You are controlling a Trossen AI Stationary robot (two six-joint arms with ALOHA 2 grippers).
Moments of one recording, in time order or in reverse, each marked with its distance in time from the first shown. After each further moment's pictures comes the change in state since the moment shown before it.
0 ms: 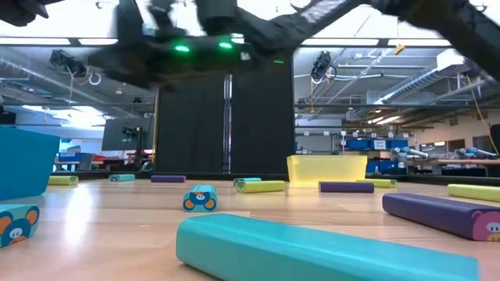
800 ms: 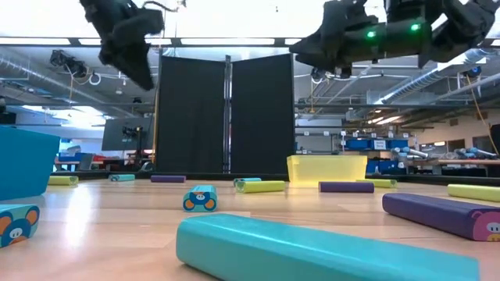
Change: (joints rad) left arm 0.074 0.494 0.578 -1.666 -0.302 -0.177; right arm -0.057 -1.025 -1.207 0.348 0.395 -0.033
